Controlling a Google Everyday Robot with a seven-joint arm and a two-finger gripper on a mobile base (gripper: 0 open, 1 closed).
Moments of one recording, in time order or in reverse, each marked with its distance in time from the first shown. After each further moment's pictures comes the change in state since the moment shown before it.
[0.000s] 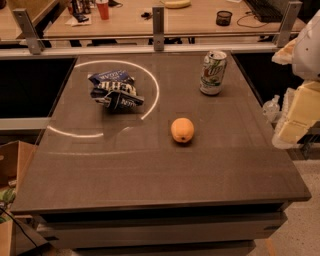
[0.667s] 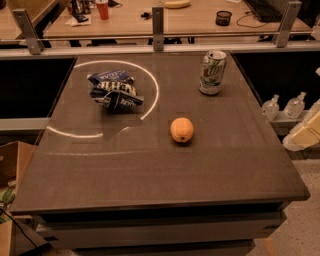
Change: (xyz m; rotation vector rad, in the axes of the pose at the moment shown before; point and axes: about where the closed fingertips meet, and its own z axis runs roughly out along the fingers) arm 0.059 -0.014 0.012 0.122 -0.176 0.325
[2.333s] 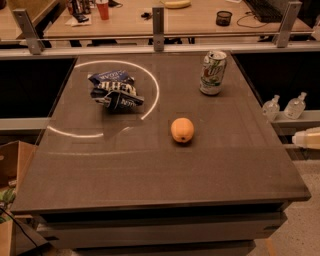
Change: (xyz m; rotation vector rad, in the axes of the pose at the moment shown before) arm 0.038 -0.034 0.015 0.059 -0.659 0.267
